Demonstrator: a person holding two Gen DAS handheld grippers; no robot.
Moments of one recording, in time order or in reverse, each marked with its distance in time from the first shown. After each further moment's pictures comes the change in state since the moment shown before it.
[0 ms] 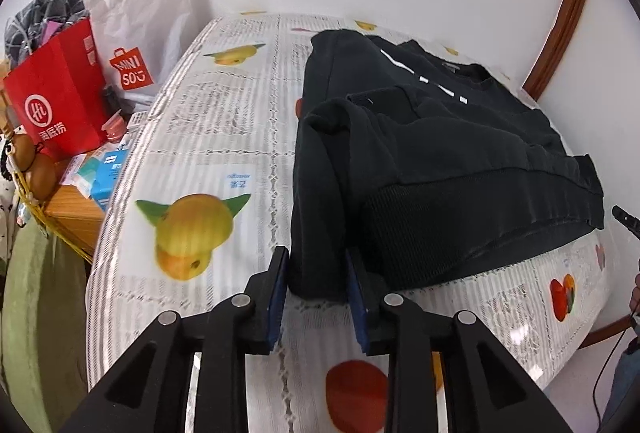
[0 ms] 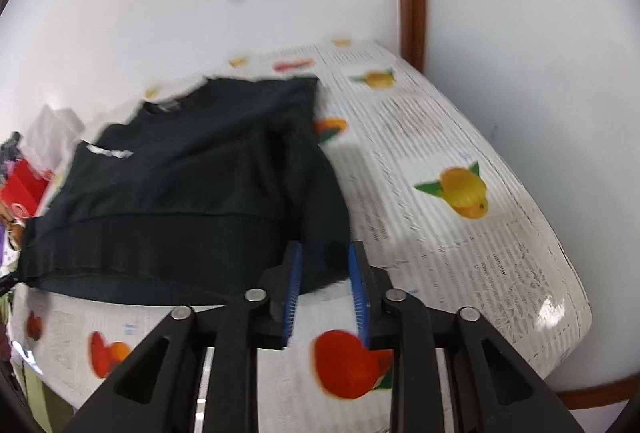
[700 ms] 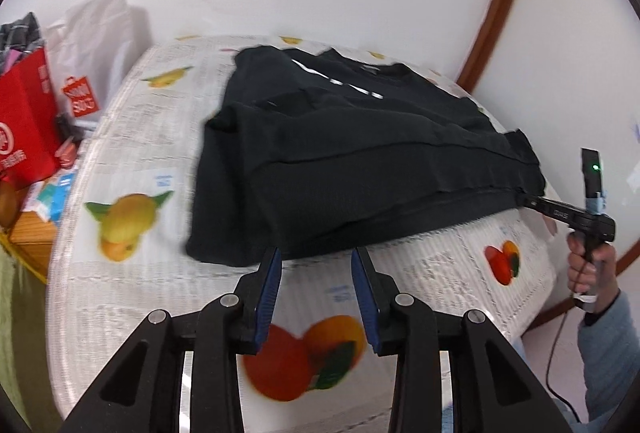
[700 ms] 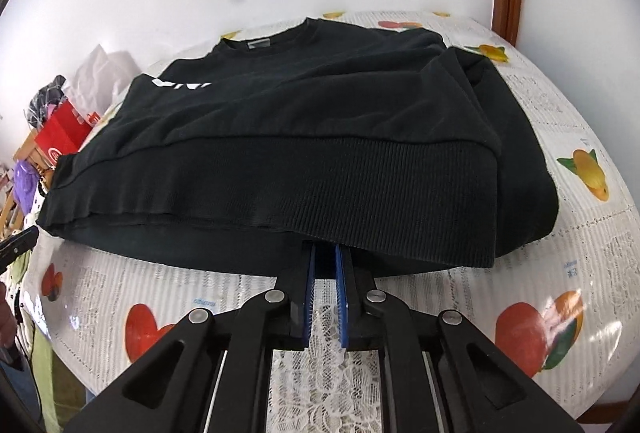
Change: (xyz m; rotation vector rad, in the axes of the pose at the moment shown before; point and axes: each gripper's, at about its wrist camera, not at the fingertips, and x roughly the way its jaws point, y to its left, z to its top) left arm -0.022 -0.043 -0.025 0.116 -0.057 -0.202; right arm 0.050 0.087 -0.035 -0.117 0.114 0.152
